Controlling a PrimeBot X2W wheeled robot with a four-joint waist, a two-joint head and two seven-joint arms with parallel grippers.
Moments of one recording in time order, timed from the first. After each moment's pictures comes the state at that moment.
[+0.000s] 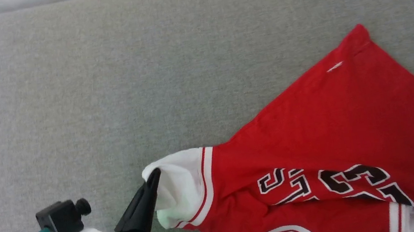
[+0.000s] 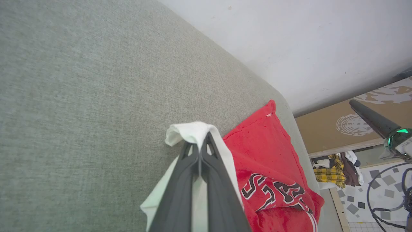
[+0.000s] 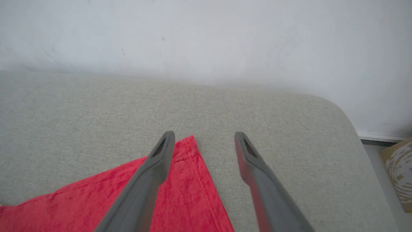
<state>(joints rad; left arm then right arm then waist) 0.11 0.18 -0.14 -0.36 -0.81 -0.04 0.30 -0.28 -0.27 -0.20 -0.39 0.34 0.13 0.73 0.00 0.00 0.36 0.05</state>
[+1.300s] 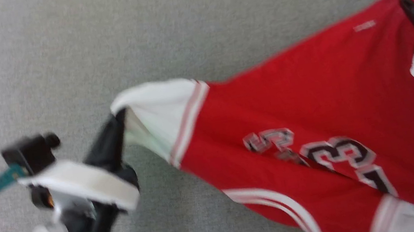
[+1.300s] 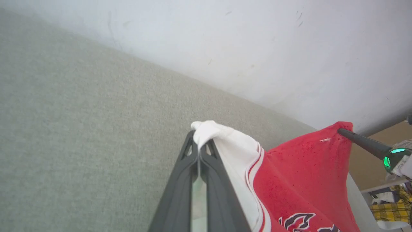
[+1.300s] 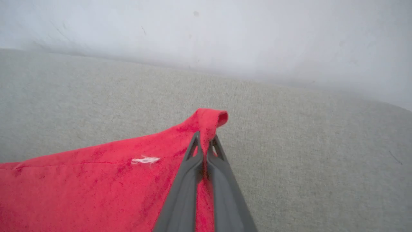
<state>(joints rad) -0.19 0.20 -0.12 -0.22 -0.72 -0.01 0.26 -0.52 -0.27 -0.08 0.00 0.29 0.13 0.65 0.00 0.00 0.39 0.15</state>
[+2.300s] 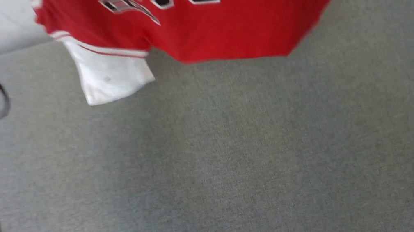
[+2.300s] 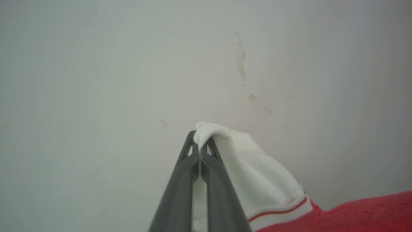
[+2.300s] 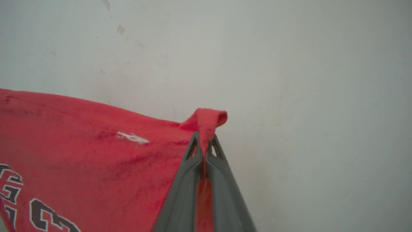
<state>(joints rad) -1.29 0.38 -0.12 0.23 -0.42 0.10 0.38 -1.14 -0.14 0.01 0.22 0.23 0.13 0.45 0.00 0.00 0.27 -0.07</state>
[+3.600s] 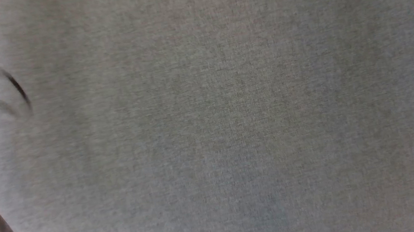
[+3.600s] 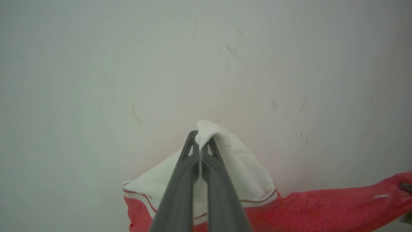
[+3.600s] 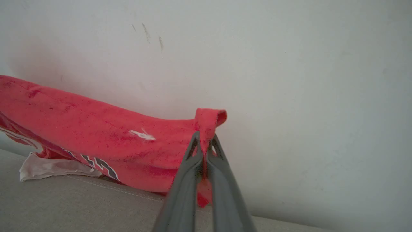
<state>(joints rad) -1.15 0.38 -0.11 0.10 -0.48 -0.04 -0.07 -1.16 -0.25 0.11 0.32 0.26 0.13 0.12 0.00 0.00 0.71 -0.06</state>
